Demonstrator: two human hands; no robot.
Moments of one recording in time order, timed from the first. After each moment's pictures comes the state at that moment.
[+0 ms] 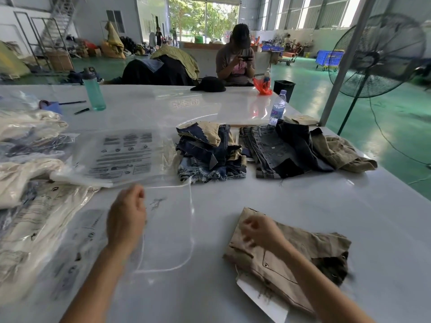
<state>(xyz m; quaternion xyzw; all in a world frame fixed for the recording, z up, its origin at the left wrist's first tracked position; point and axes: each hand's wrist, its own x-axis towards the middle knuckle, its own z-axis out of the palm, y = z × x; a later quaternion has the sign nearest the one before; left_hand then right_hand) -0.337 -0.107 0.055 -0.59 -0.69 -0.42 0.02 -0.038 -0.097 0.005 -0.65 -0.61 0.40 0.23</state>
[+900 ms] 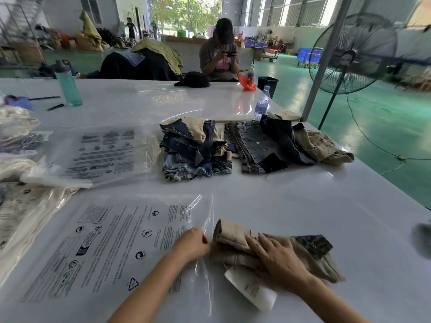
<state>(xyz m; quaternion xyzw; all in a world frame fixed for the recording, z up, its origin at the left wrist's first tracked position) -0.215 -0.094 -0.025 -0.71 -0.63 -0.02 -0.32 0.020 -0.163 -0.032 -0.58 -0.81 0.00 -0.11</state>
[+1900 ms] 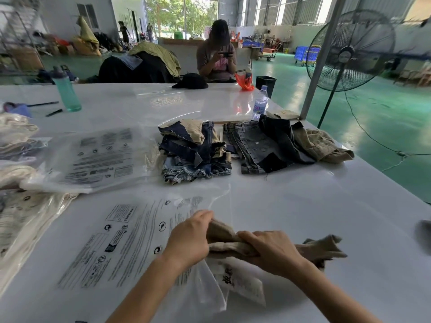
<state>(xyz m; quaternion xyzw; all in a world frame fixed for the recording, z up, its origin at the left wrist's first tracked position) -0.221 -0.131 0.056 -0.80 -0.55 -0.14 -0.17 -0.003 -0.148 0.011 -0.52 -0.85 -0.01 0.04</state>
